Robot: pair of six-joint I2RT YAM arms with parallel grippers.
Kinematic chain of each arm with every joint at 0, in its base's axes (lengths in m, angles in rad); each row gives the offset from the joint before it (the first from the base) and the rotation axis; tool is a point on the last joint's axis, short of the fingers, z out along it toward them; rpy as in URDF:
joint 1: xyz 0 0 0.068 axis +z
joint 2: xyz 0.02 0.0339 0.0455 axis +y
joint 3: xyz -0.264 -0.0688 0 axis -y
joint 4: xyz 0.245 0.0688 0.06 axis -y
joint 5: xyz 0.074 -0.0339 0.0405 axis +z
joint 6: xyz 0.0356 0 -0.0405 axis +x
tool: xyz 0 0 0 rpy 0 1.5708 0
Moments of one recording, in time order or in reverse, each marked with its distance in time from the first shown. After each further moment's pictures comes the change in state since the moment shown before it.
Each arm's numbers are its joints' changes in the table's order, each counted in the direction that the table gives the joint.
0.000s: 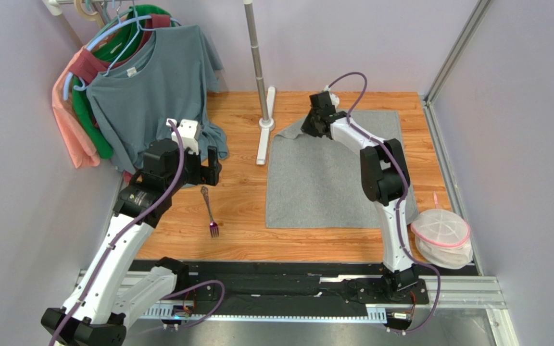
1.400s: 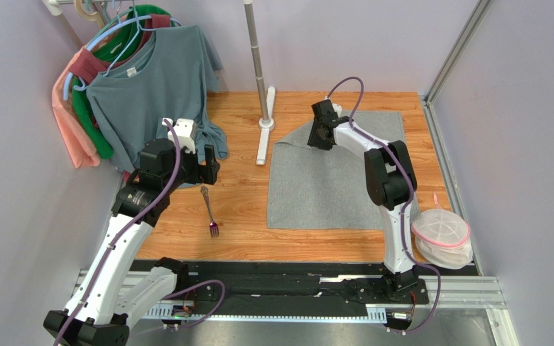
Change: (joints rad) left arm 0.044 0.000 0.000 0.000 -0.045 -0.012; right arm 0.006 -0.080 -0.131 -0.099 -0.081 -0.140
